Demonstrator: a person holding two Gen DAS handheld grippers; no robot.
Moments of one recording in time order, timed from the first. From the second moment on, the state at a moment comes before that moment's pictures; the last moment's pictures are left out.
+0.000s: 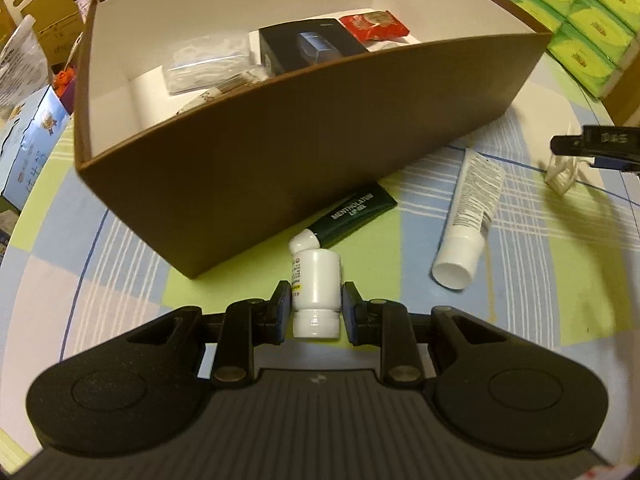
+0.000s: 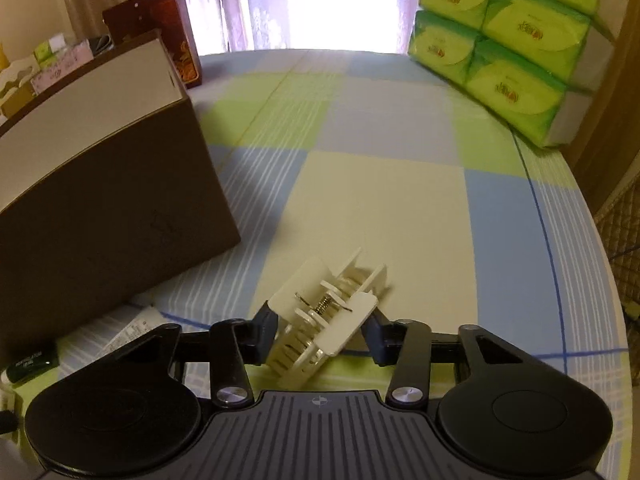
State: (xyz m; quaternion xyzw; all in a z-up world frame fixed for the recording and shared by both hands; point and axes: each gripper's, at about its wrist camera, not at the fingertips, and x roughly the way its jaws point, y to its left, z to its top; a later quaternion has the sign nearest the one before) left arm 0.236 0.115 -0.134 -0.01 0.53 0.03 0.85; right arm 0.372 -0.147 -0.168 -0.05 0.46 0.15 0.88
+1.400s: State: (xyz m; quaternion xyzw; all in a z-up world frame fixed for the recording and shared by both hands) left arm 0.199 0.103 -0.128 -0.02 0.54 0.00 0.84; right arm 0.236 -0.152 -0.159 -0.13 0.45 0.30 0.83
